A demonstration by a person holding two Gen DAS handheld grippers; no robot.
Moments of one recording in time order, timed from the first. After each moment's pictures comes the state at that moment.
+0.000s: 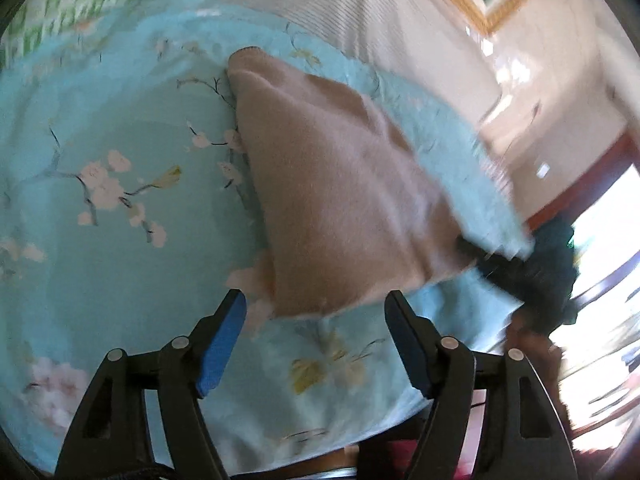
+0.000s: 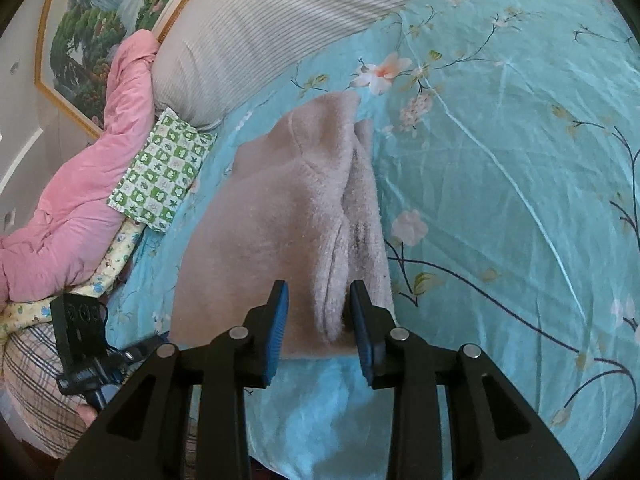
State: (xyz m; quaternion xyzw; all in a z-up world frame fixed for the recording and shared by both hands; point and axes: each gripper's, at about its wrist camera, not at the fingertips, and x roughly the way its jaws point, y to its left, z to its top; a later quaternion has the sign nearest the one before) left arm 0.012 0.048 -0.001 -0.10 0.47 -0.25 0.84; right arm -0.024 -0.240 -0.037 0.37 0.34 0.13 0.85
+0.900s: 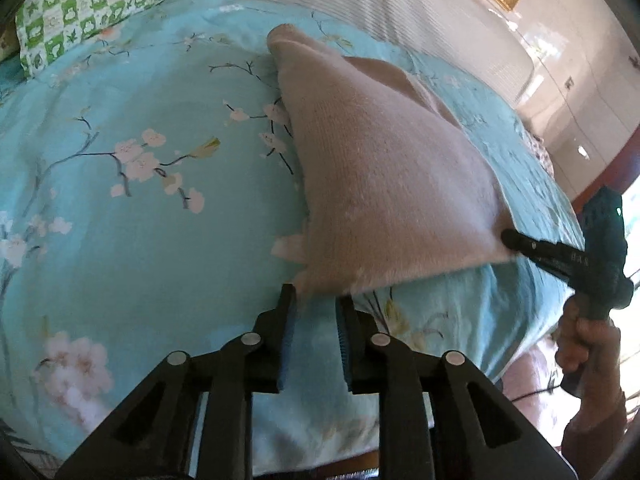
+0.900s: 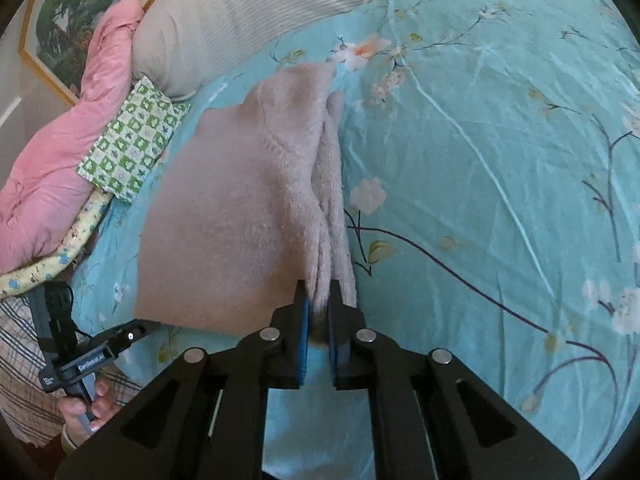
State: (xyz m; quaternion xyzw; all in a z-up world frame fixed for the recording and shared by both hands) left arm 0.005 0.056 -0.023 -0.07 0.49 -0.20 0.85; right arm -0.032 -0.240 -0.050 0.32 0.39 0.09 0.86
